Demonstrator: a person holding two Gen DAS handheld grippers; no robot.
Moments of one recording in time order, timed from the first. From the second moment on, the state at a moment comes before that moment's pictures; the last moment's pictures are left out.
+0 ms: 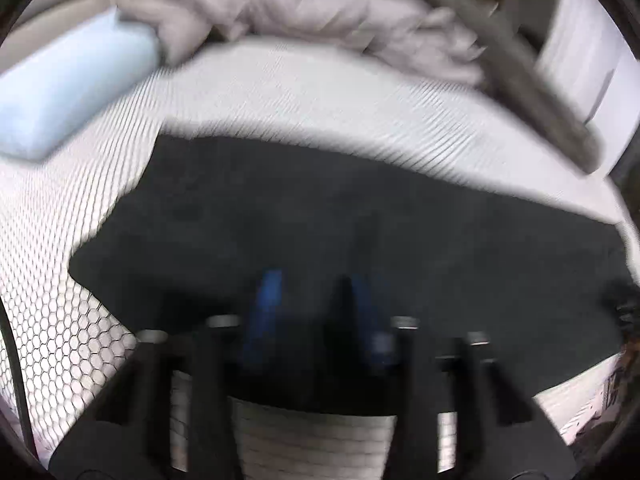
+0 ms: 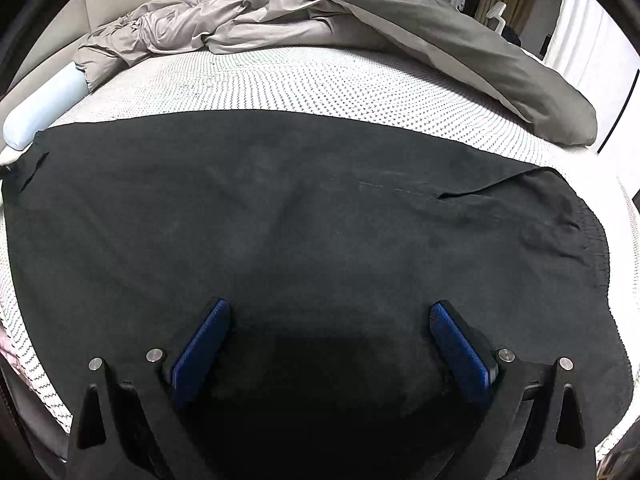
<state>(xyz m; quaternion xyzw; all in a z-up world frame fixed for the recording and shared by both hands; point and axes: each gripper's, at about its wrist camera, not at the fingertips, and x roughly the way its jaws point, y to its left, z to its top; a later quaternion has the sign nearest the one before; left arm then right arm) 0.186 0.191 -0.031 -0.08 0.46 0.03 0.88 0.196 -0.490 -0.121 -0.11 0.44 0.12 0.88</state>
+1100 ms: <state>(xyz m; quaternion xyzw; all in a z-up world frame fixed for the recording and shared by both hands) 0.153 0.111 0.034 -0.06 0.40 0.02 0.91 0.171 -0.536 -0.097 -0.10 0.44 0.09 0.89</state>
